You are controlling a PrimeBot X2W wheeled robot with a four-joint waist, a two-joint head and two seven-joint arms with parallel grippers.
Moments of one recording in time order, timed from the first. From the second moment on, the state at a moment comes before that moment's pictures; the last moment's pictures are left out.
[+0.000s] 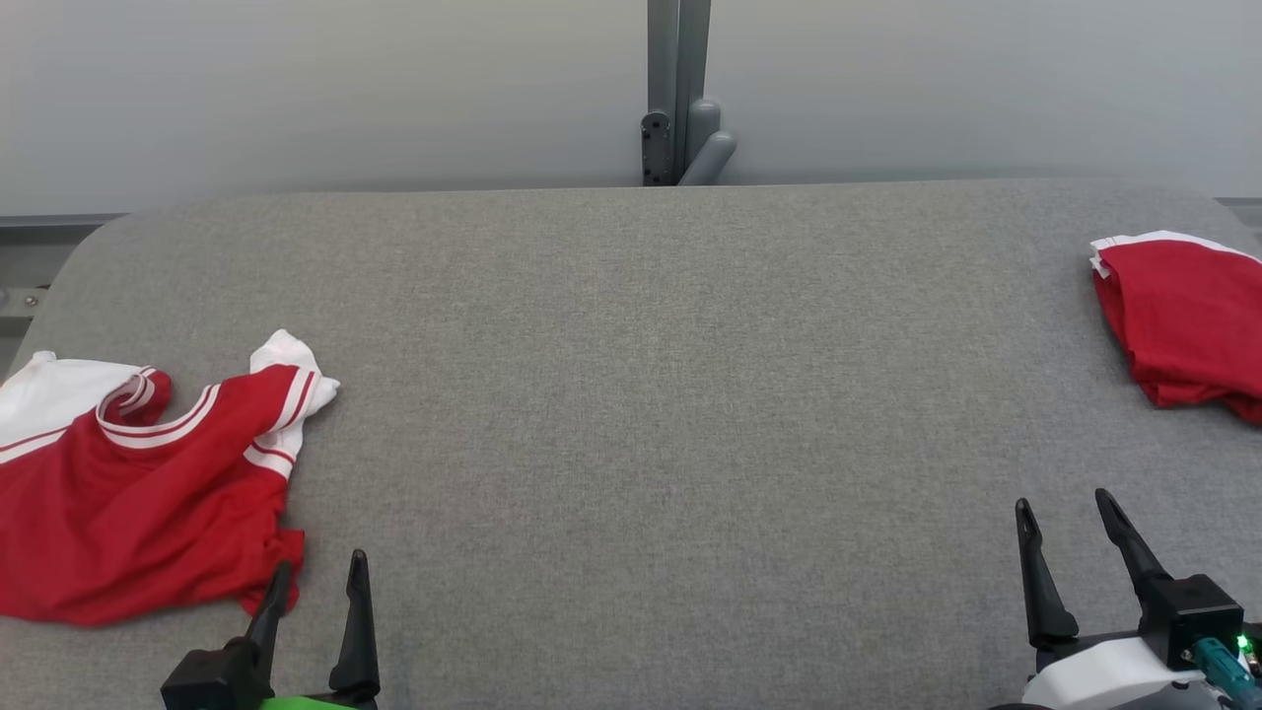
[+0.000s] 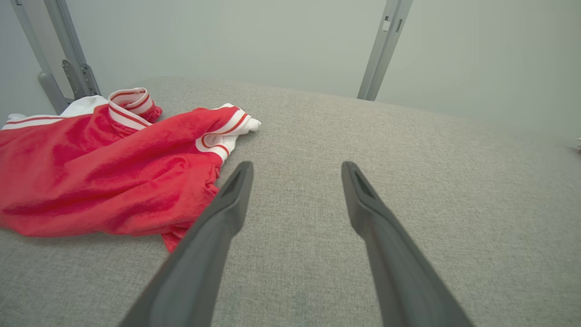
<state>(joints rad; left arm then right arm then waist) 0.08 0.05 0.02 0.26 -0.23 -0.13 -0.26 0.11 -0.09 -0.10 0.12 0.00 0.13 -0.26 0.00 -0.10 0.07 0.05</state>
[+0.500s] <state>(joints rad) 0.06 0.05 0.03 0.26 -0.21 -0.13 -0.26 0.12 -0.08 -0.11 0.12 -0.01 0.13 -0.26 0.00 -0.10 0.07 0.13</state>
